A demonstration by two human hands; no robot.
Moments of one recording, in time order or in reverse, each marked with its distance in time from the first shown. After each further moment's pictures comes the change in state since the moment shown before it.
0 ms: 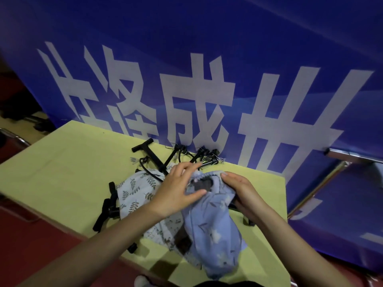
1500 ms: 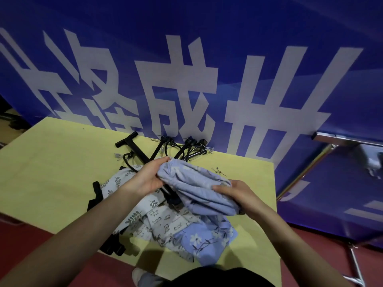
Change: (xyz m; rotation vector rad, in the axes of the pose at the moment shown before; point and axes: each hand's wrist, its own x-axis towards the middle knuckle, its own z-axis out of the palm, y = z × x) left_hand 0.059 -0.032 0.003 -1.425 -0.096 -0.878; right_hand 0.003 0.020 -0.053 -0.396 0.101 0.244
